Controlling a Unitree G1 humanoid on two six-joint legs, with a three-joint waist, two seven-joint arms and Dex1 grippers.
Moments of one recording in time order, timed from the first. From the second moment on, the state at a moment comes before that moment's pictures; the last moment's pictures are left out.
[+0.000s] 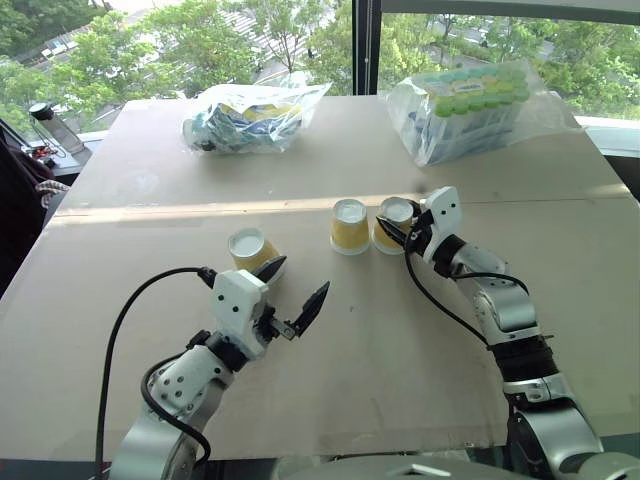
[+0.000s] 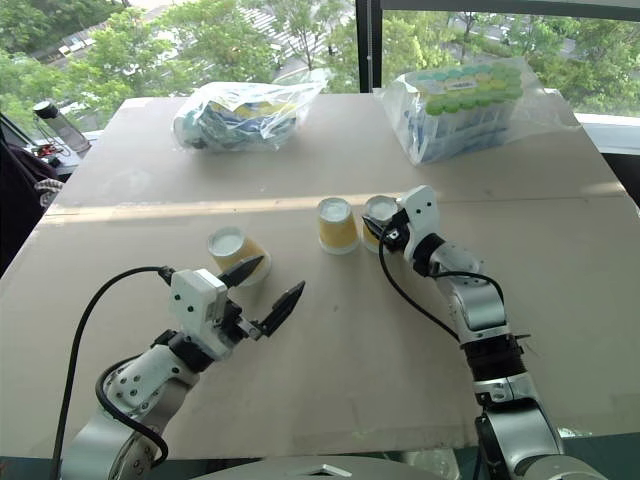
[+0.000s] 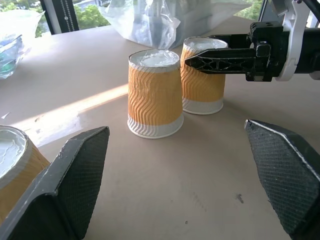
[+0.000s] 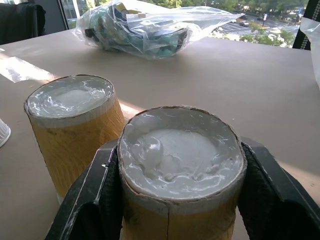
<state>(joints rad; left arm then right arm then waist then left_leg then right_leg) 0.30 0.42 0.04 -0.72 -0.34 0.30 -0.44 -0.46 -0.20 0.11 0.08 0.21 0.27 0.50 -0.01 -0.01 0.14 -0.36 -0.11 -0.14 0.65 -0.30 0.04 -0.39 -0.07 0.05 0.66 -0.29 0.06</state>
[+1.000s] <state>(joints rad) 0.33 0.44 0.04 -0.72 -0.34 0.23 -0.51 -0.40 -0.22 0.10 0.04 0.24 0.28 0.57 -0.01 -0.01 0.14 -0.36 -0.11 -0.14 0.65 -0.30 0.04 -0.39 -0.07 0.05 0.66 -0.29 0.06</state>
